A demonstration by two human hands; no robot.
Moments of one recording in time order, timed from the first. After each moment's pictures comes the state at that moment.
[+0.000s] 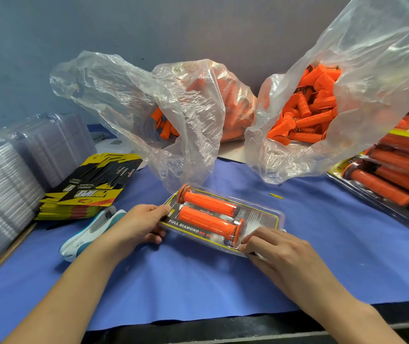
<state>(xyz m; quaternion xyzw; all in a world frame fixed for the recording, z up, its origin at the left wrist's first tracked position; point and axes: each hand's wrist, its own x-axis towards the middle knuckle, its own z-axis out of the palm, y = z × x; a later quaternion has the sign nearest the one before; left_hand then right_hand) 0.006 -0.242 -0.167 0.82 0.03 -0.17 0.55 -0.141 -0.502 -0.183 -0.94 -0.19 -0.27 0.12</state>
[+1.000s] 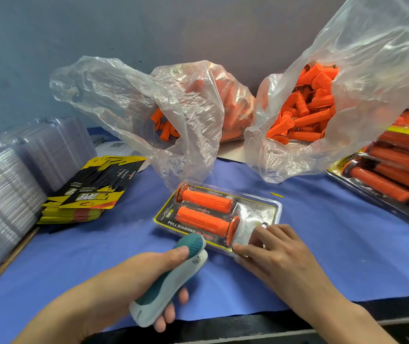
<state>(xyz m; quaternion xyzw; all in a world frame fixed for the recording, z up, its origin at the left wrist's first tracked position) -0.095 -0.224 -0.132 0.78 -0.04 -0.42 0.47 -0.136 -0.491 -0.197 -0.91 -0.21 -0.36 0.07</state>
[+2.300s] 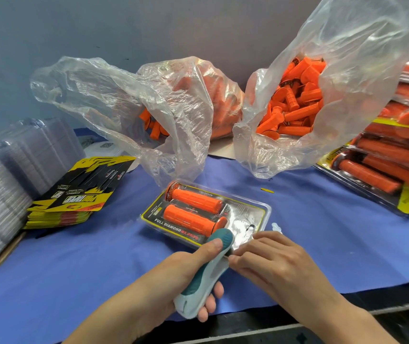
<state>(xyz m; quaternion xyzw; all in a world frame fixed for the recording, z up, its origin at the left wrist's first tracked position) -0.107 -0.290 -0.147 0.70 -0.06 -0.41 0.57 -0.151 -0.499 -0.195 -0.88 -0.28 -0.36 0.11</state>
